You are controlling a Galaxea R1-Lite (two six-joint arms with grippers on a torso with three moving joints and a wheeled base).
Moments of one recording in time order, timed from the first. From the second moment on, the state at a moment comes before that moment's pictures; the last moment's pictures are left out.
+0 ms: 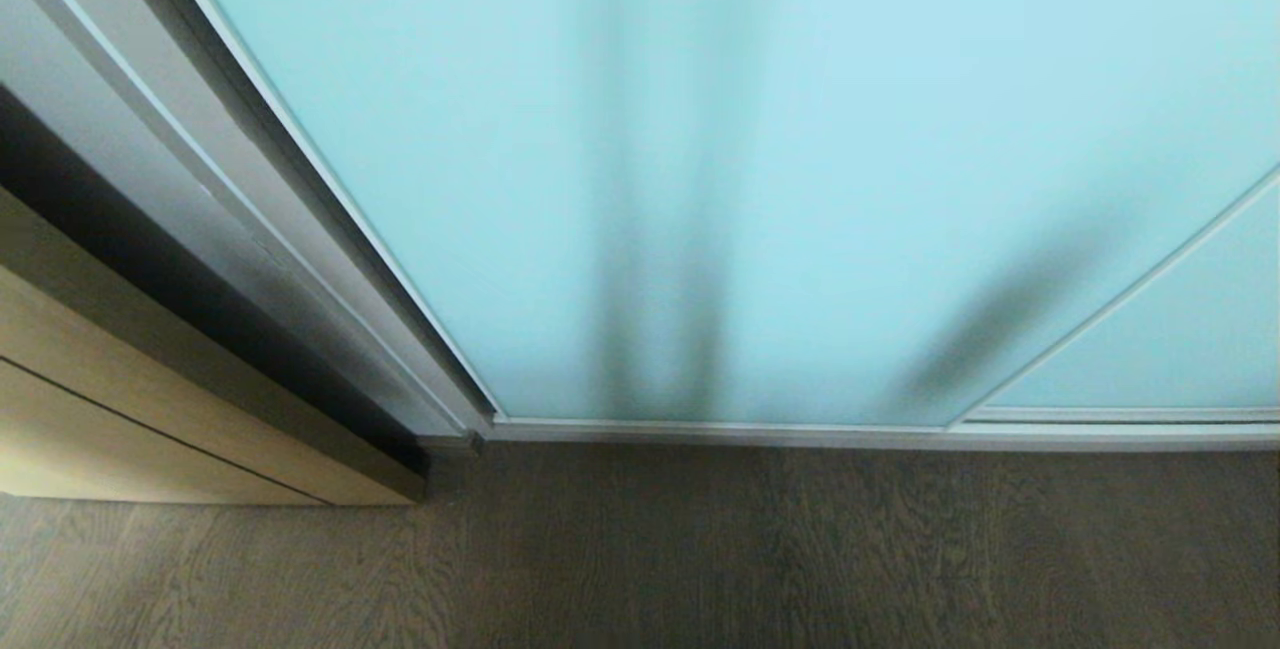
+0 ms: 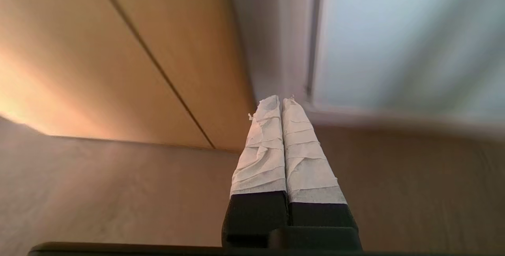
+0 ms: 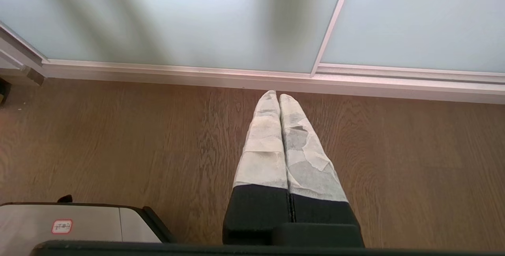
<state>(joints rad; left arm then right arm) 0.01 0.06 -0.01 -0.17 0.12 0.08 0.00 0.00 0.00 0.00 0.00 0.02</state>
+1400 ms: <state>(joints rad) 0.01 0.00 0.00 0.00 -0.01 0.04 0.00 0.00 0.00 0.00 0.00 0.02</state>
